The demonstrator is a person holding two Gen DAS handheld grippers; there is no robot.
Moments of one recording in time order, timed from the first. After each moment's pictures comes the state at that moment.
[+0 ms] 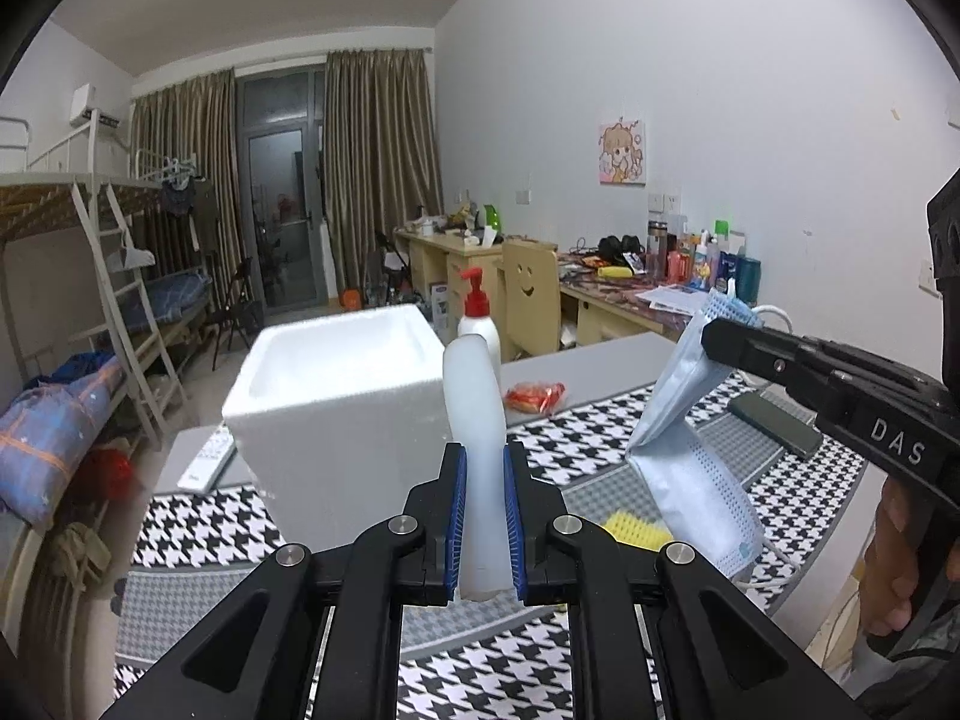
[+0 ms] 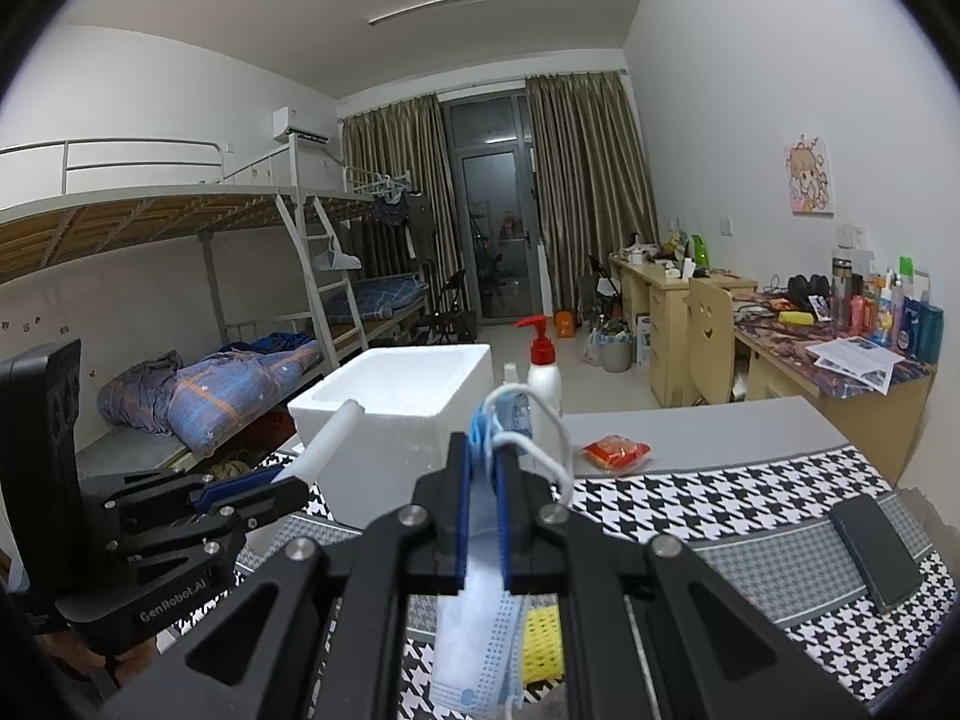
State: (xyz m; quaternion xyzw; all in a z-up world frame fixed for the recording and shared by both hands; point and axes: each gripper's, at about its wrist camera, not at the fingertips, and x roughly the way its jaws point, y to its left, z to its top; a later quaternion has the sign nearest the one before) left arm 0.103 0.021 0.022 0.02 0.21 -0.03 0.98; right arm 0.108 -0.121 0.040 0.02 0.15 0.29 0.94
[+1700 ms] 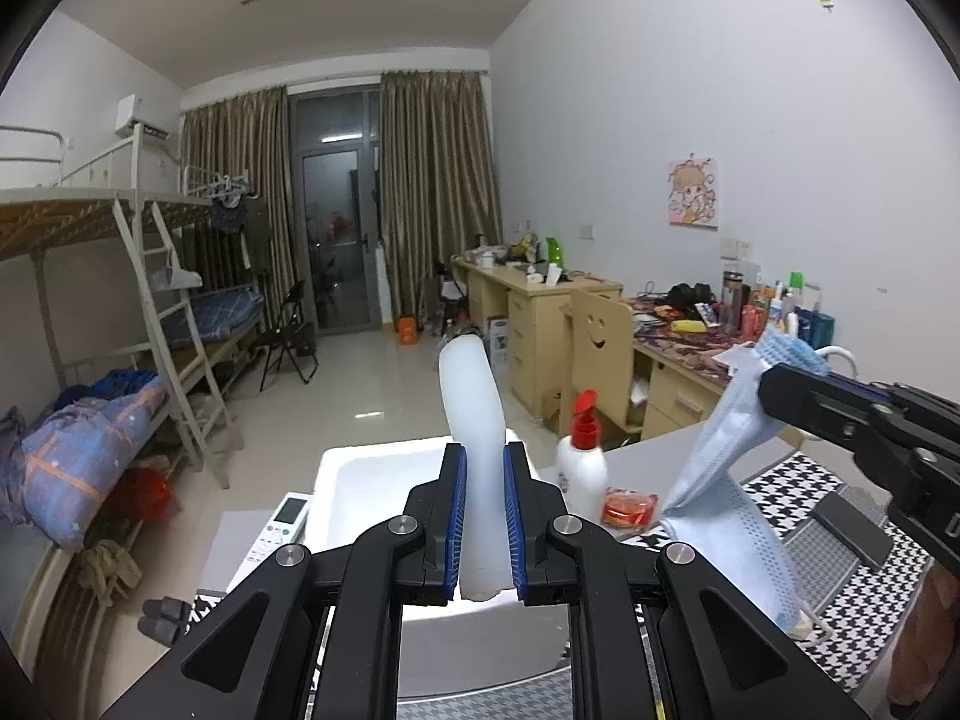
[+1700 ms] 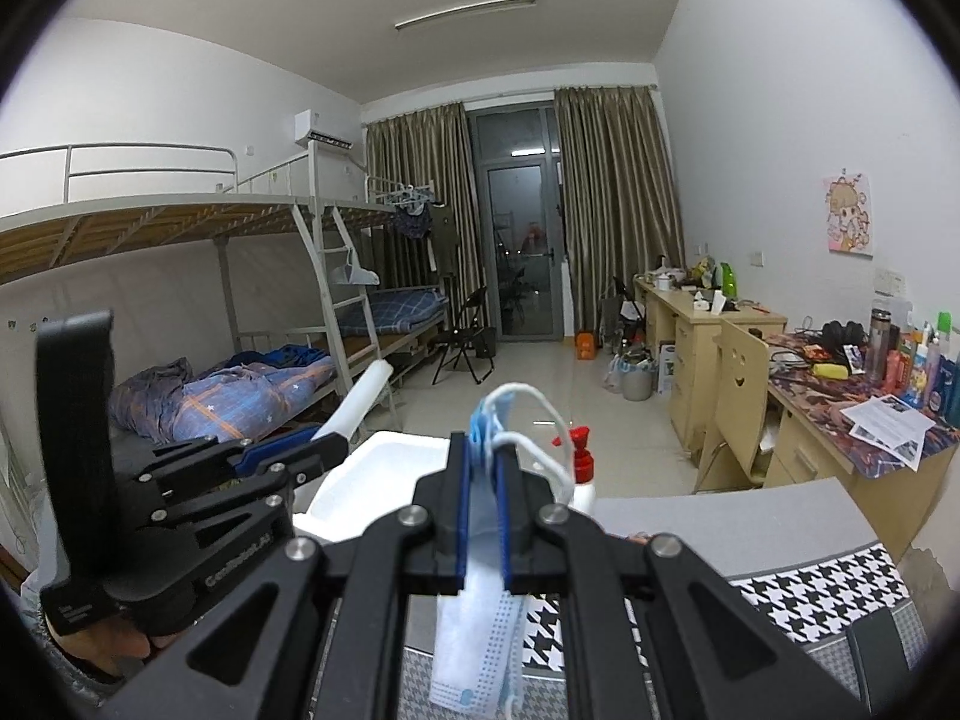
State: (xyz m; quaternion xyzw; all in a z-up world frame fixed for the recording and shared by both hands) left arm 0.194 0.066 0.073 0.01 0.18 0.04 0.98; right arm 0.174 -0.072 0.100 0.00 0.14 0.32 0.94
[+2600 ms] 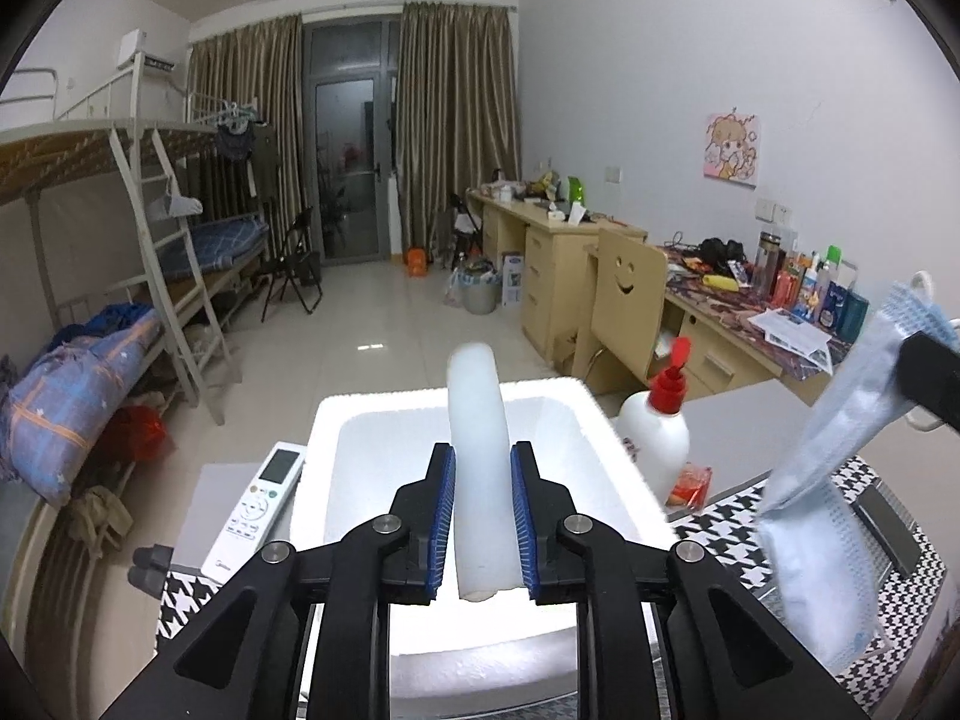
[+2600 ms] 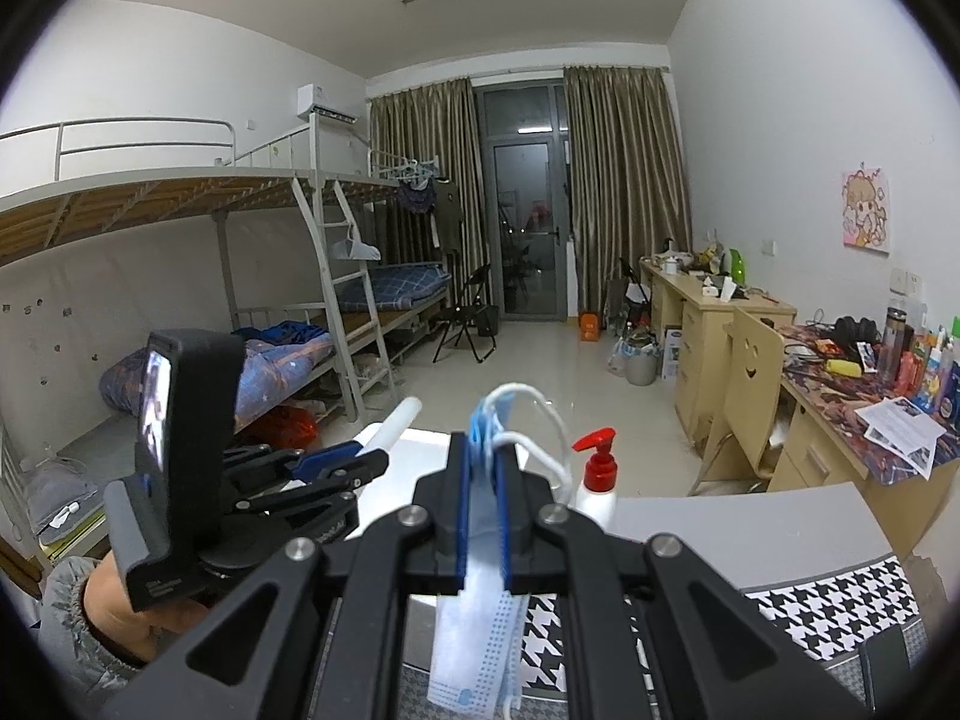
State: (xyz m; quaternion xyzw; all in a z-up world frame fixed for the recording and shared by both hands) left arm 0.261 0.108 0.036 -0.02 0.26 0.05 0.96; right arm 0.201 -0.040 0.096 -0.02 0.16 0.32 0.93
